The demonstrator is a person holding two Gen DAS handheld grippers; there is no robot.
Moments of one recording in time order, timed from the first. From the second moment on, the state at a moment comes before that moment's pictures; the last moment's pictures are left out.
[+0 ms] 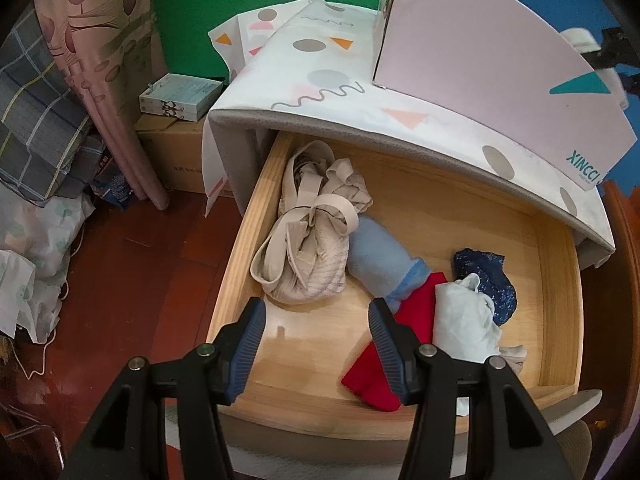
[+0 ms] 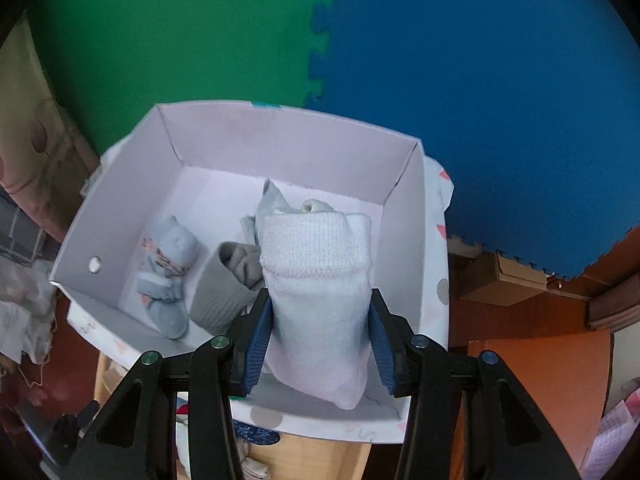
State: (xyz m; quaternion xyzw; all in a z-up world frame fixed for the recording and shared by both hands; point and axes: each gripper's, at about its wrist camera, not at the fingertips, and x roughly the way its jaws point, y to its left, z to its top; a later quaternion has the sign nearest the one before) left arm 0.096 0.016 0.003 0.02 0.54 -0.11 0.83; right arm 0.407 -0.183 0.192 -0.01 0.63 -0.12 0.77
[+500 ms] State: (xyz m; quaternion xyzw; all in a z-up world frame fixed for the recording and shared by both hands) left arm 0.097 0.015 0.001 0.02 0.54 -0.10 0.83; right arm 0.394 -0.190 0.201 0.01 0.61 -0.11 0.78
